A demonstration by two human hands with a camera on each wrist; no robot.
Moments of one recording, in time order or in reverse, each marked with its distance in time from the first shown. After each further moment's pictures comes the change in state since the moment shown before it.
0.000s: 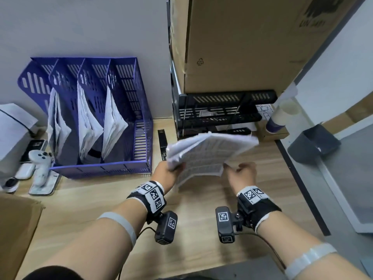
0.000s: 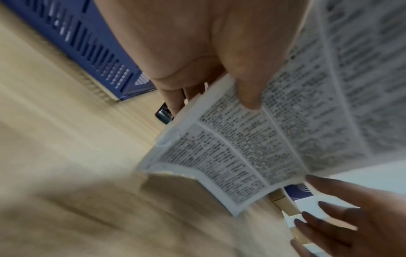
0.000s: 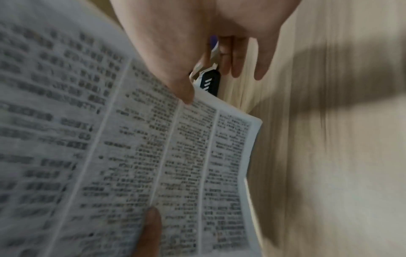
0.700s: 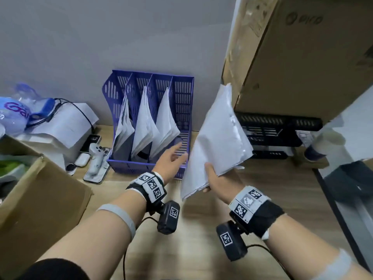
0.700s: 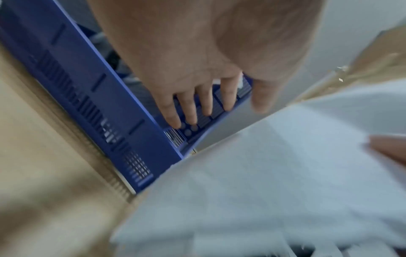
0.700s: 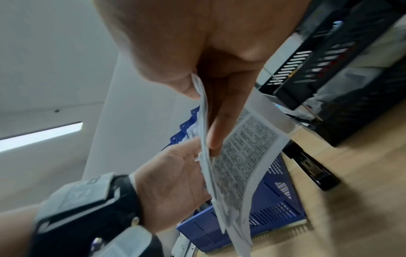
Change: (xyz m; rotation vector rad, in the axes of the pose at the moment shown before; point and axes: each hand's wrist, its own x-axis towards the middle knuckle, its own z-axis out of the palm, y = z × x) left_hand -0.017 0.018 -0.122 -0.182 0.115 0.027; right_hand -0.136 -0.120 0.051 -0.272 -0.561 -0.437
